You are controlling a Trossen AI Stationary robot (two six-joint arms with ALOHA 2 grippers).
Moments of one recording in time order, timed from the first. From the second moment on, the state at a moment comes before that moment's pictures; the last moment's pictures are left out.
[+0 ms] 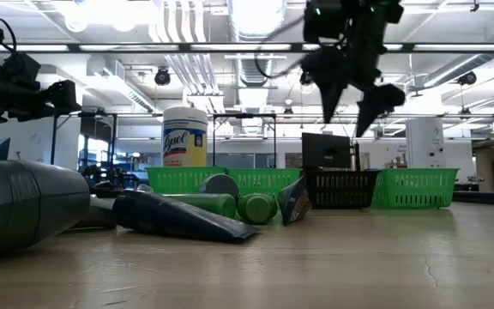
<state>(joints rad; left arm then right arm) 1.48 0.02 0.01 0.09 0.10 -0.08 -0.25 1.55 1.23 -0.95 -0.10 0.89</state>
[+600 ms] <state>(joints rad) 1.48 0.02 0.01 0.09 0.10 -0.08 -0.04 1.99 1.65 -0.93 -0.15 1.07</state>
